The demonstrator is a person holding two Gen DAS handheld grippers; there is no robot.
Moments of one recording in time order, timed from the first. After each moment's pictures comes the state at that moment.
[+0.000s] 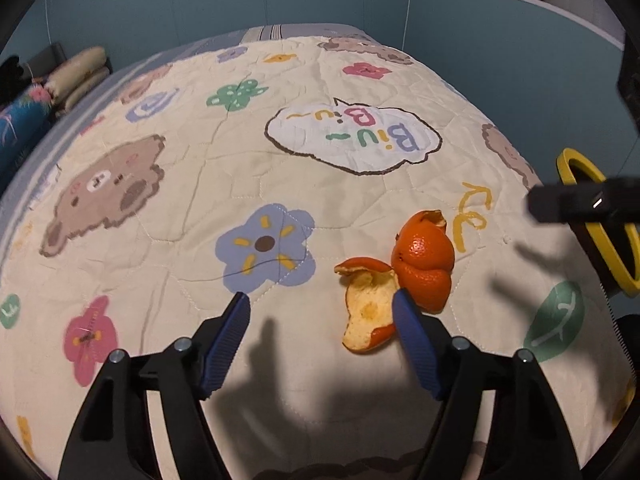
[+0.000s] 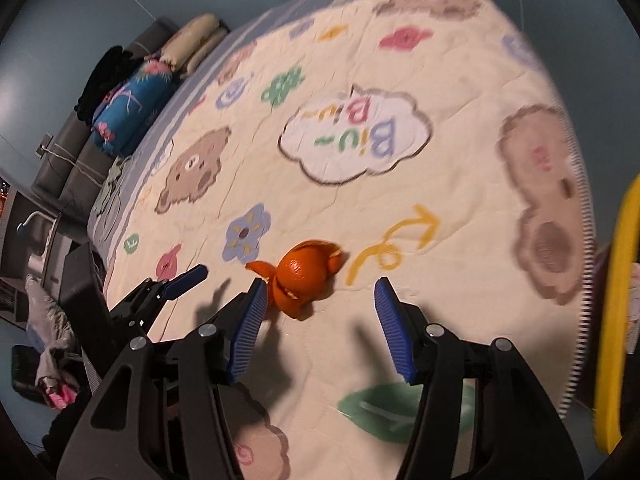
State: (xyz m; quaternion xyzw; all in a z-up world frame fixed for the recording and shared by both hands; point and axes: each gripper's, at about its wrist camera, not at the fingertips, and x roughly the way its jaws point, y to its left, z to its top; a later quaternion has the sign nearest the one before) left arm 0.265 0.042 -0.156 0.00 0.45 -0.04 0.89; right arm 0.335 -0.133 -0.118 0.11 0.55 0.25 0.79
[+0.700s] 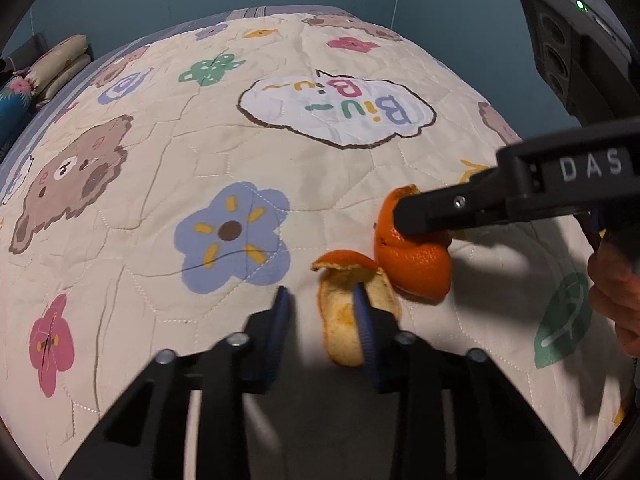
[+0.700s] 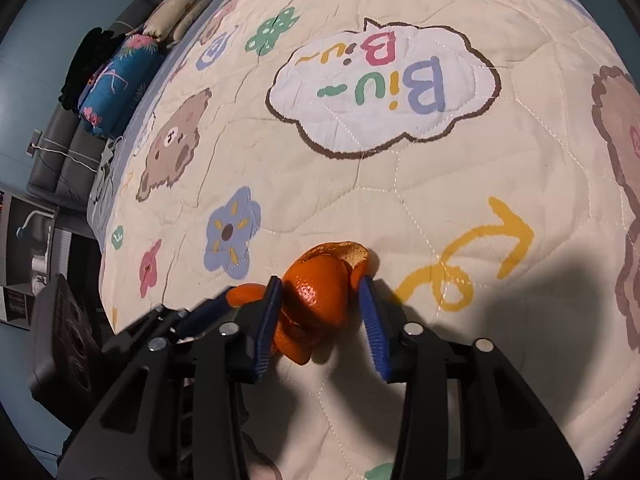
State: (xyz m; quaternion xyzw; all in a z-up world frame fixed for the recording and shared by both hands) left arm 0.281 0.032 -0.182 -0.01 0.48 -0.06 0.87; right arm 0.380 -0.086 -0.170 0.12 0.60 0.26 0.75
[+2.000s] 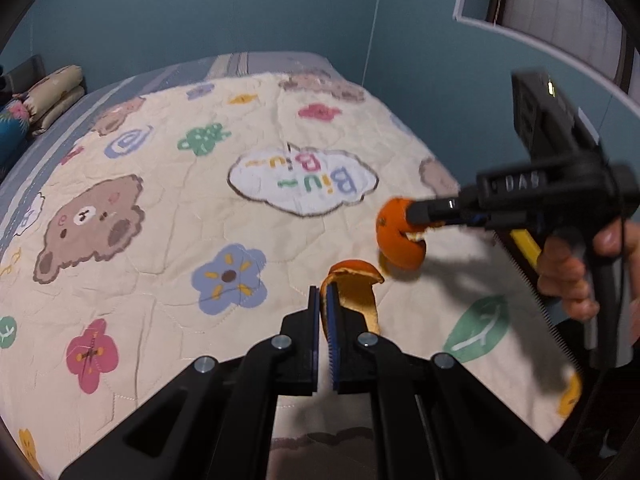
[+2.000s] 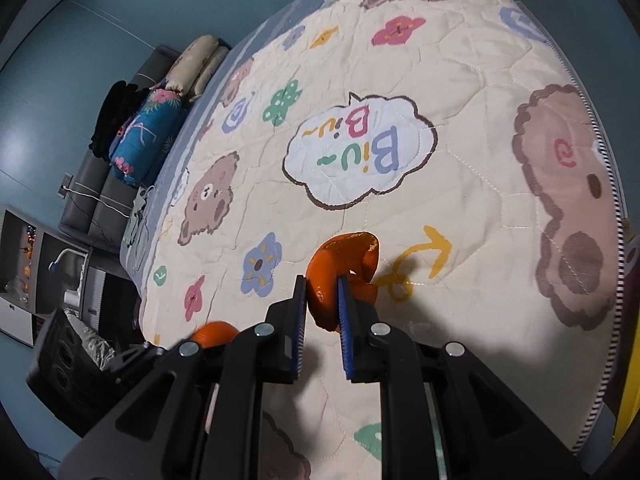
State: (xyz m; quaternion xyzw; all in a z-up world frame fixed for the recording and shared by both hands) left arm 0.236 0.032 -0.095 -0.02 0.41 -0.10 0.91; right arm 0.358 -0.162 -0.114 0.20 0.53 0.27 0.78
